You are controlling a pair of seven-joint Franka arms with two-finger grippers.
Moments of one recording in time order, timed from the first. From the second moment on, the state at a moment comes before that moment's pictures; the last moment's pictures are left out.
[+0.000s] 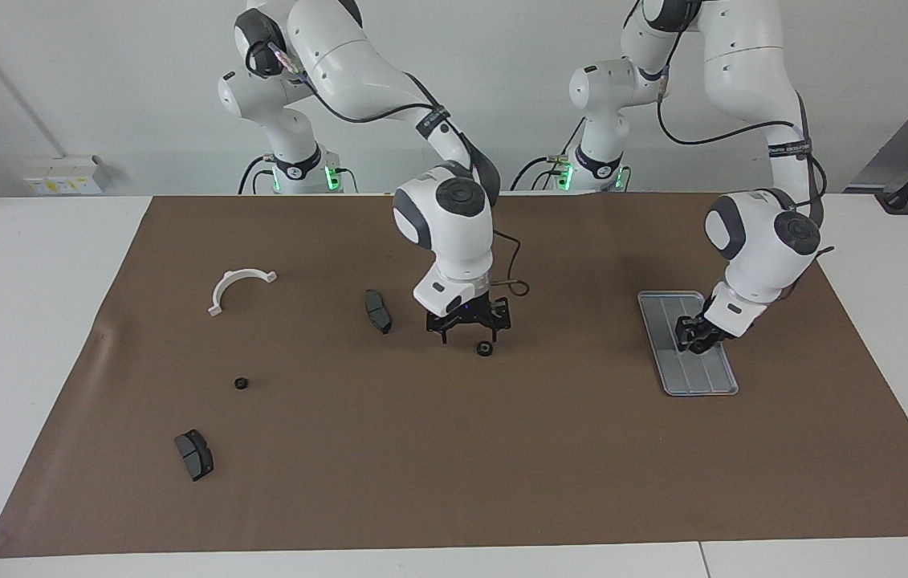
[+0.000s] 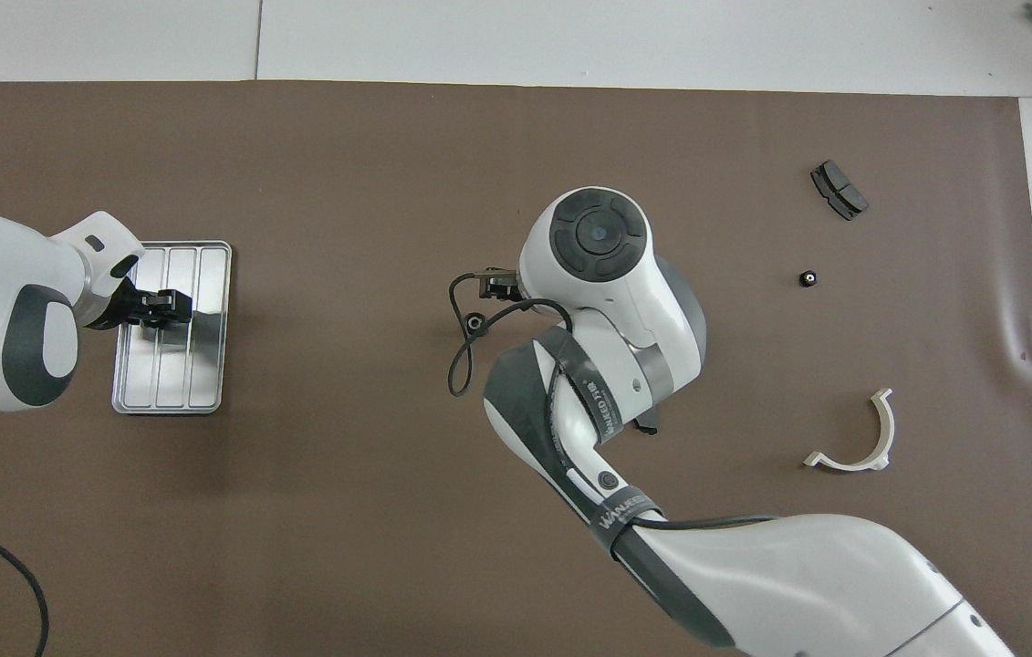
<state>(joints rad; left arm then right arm) 0.14 0.30 -0.09 -2.03 0.00 2.34 0.07 0.62 0.59 0.00 -1.53 -0.02 2.26 0.67</state>
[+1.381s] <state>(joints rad) -0.17 0.30 -0.10 -1.87 0.00 2.22 -0.51 0.66 0.63 0.00 -1.57 -0.09 2.36 0.67</state>
